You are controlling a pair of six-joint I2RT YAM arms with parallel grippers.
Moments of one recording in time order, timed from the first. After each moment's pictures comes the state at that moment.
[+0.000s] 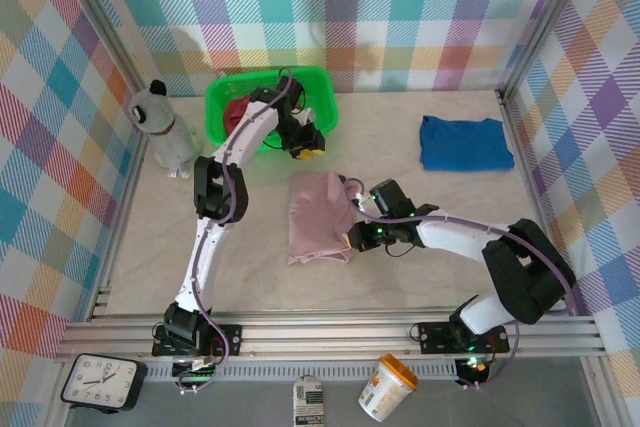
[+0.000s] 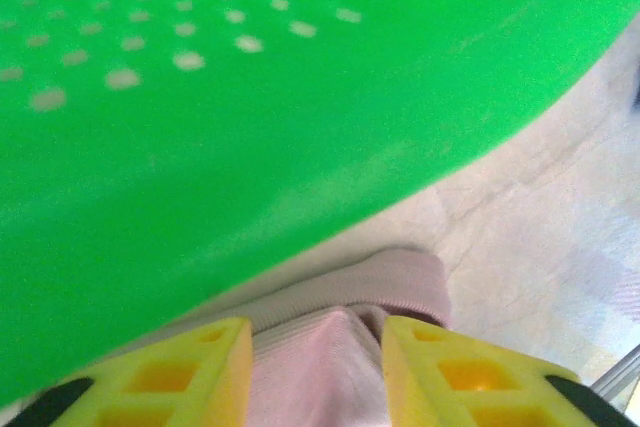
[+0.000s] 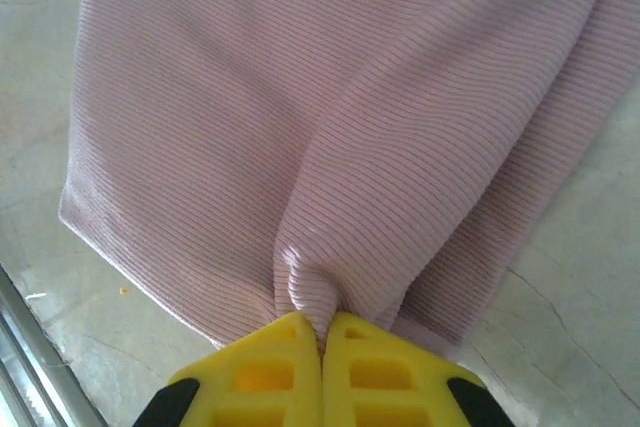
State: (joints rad) left arm -0.35 2.54 2.50 -1.26 0.49 -0.39; right arm 0.63 1.47 0.70 -0.23 -0.43 0.33
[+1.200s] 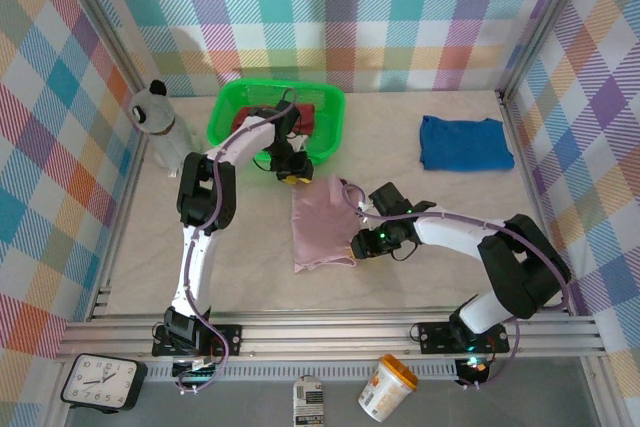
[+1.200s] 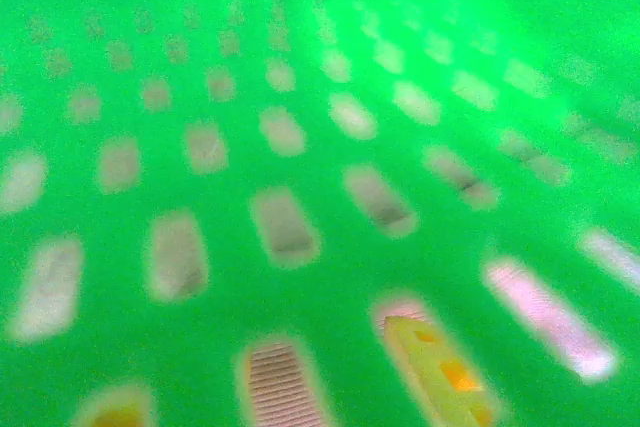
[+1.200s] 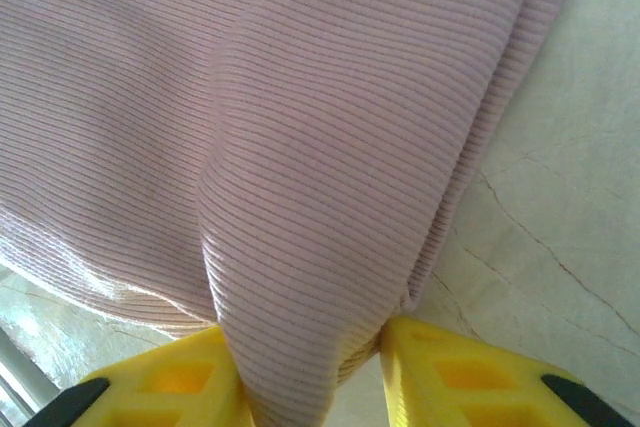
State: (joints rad) left arm -0.38 2.31 1.99 -1.13 0.34 -0.21; right arm 0.63 1.51 0.73 -0.41 -0.39 0.29
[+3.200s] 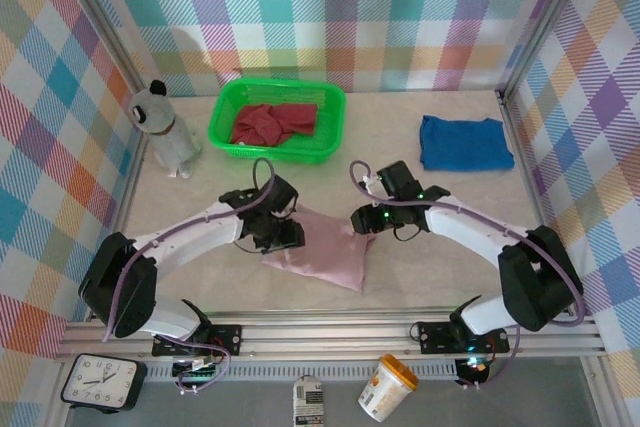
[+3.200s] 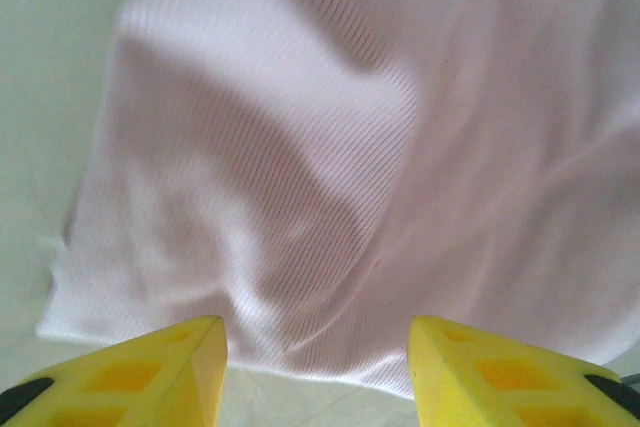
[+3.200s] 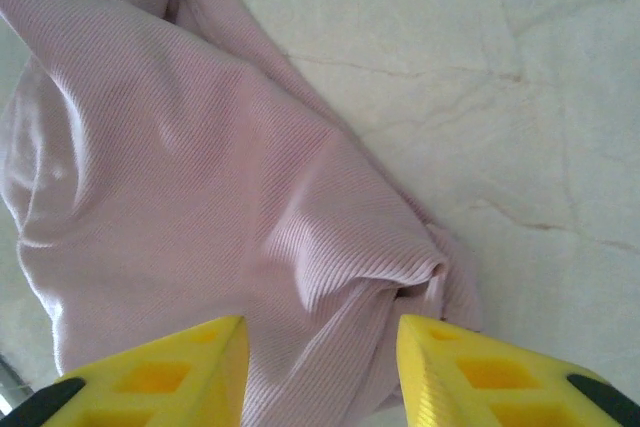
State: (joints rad) left arm -0.66 1.43 0.95 -0.76 0.14 -0.75; right arm 0.57 1.43 0.84 -0.44 -0.33 0.23
